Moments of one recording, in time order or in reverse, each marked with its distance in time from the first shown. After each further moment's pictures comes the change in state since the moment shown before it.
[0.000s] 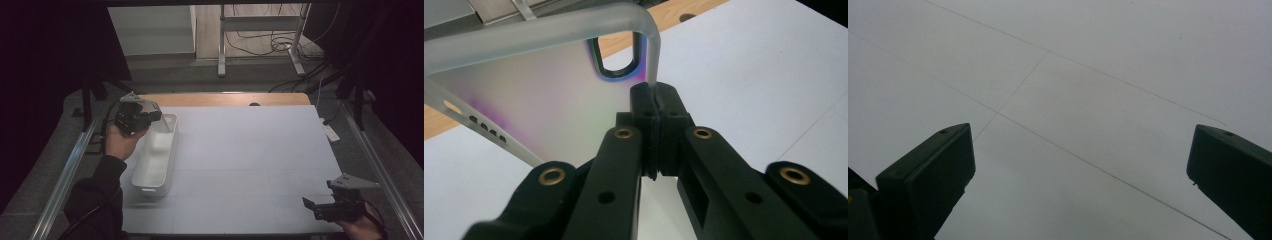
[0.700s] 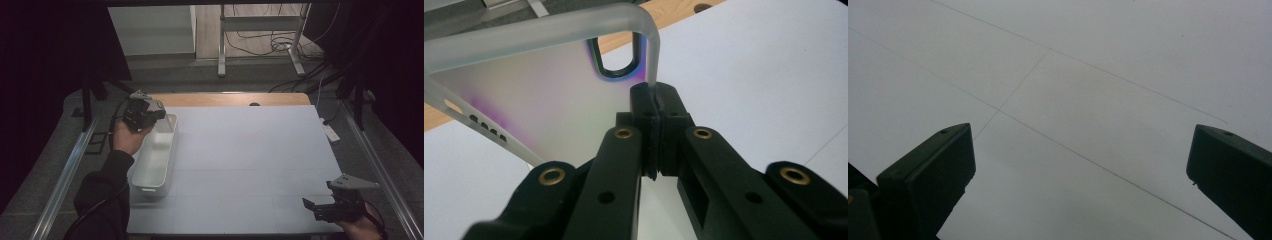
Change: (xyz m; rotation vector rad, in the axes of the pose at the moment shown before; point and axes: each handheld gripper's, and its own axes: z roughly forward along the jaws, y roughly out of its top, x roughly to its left) left arm 0.006 0.006 0.029 0.050 0.026 -0.028; right arm 0.000 0.000 0.000 0.010 0.003 -0.001
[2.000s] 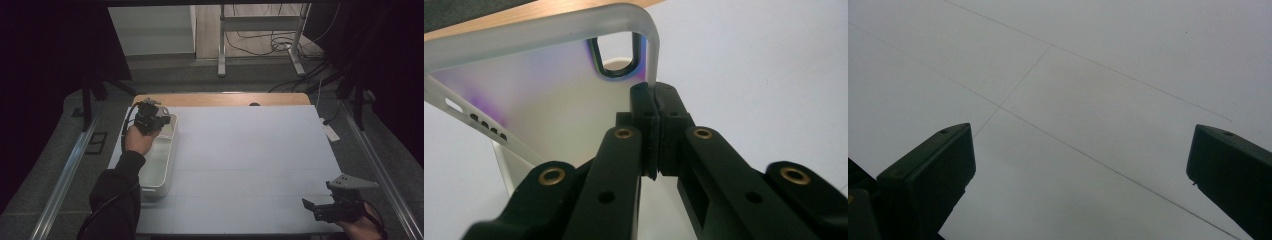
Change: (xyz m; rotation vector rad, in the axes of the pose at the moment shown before) left arm 0.008 -0.014 0.049 0.078 0.033 -0.068; right arm 0.000 0.000 0.001 0.014 0.005 -0.003
